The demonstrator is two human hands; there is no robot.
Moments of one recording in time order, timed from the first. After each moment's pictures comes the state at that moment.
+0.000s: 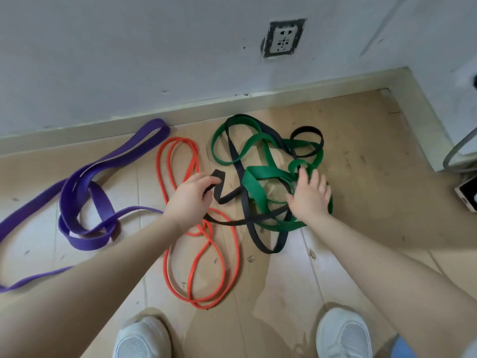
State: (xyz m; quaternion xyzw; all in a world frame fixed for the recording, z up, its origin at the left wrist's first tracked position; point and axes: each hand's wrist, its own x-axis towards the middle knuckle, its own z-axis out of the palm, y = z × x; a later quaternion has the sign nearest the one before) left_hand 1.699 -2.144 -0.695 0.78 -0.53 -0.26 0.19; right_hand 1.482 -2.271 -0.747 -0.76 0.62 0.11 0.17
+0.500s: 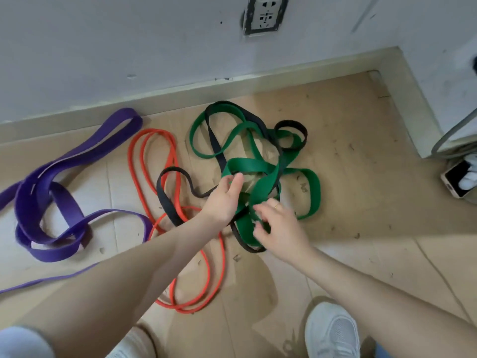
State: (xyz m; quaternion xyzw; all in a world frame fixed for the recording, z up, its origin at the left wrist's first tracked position) left_hand 1.626 -2.191 -0.732 0.72 -0.25 -0.57 0.31; right_hand 1.476 -2.206 -0.723 -0.84 0.43 -0.03 0.33
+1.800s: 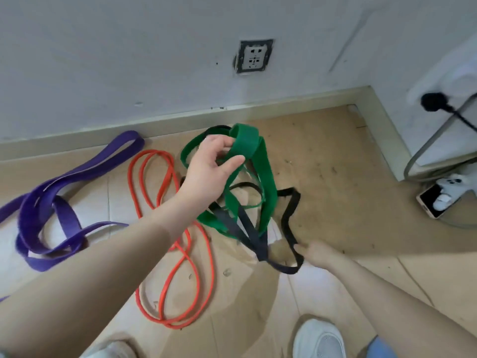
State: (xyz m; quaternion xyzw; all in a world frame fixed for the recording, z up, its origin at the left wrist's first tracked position) left_hand 1.645 -2.219 -0.639 0.66 -0.43 -0.35 0.51; right_hand 1.374 -2.254 -0.762 -0.63 0.62 0.24 0.40
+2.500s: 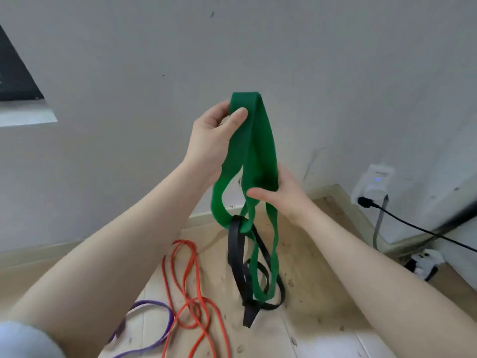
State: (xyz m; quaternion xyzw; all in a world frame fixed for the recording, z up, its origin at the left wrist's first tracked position) left_hand 1.668 -2.230 -0.348 0.47 -0.39 -0.35 0.71; right_hand 1.528 -2.289 -0.431 -0.73 0.33 -0.29 0.52
